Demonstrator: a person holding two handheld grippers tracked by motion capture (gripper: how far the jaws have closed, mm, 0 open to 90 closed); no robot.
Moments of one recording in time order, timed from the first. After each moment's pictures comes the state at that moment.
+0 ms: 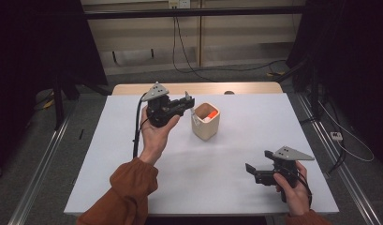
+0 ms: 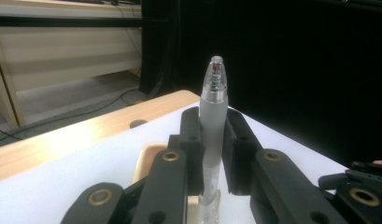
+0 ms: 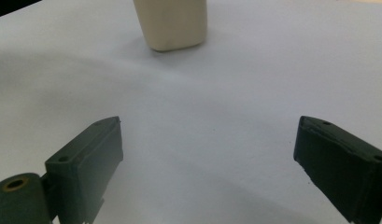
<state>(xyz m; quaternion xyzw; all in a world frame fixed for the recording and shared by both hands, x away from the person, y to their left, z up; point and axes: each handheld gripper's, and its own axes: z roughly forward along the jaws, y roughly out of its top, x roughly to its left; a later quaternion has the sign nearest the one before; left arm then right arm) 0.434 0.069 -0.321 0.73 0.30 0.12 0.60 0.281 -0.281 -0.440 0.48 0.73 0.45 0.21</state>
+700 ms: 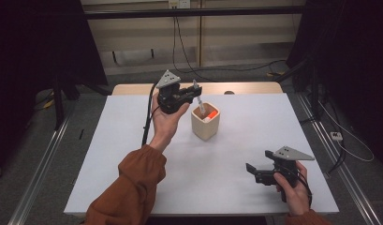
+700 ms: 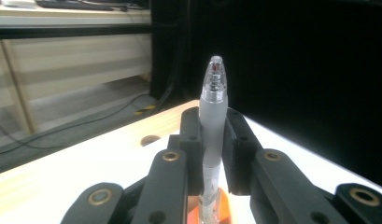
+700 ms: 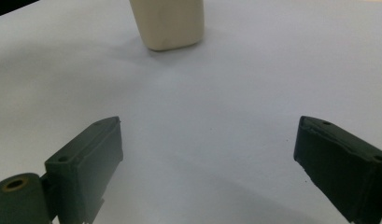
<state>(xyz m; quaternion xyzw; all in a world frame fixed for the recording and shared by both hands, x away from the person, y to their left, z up) 0.467 0.041 -0.320 0.73 0.30 0.15 0.59 0.282 -0.282 -0.442 0.48 0.72 0.45 0.21</state>
